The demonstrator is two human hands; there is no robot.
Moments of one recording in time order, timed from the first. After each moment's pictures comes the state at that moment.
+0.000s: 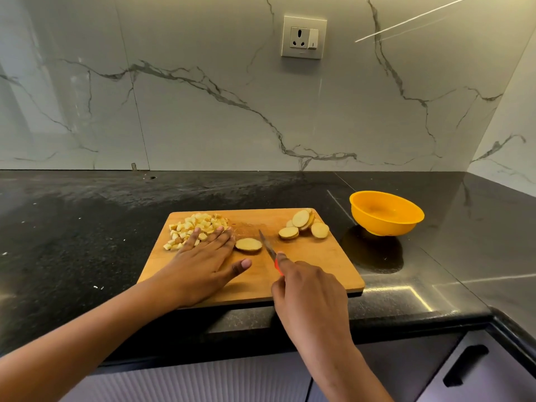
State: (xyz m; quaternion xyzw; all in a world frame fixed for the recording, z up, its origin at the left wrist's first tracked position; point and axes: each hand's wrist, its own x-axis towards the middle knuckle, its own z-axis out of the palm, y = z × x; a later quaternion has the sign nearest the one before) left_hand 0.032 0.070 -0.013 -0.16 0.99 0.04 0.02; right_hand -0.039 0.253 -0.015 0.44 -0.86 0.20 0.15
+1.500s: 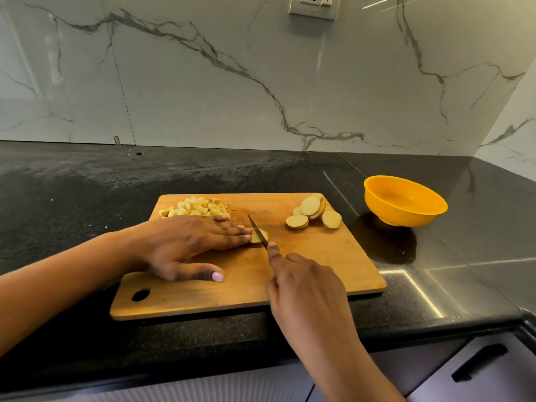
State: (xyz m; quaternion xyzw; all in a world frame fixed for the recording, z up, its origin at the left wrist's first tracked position) left_hand 0.026 0.000 0.000 0.16 0.99 0.03 0.04; right_hand -0.037 0.229 -0.016 0.49 -0.84 0.18 0.15
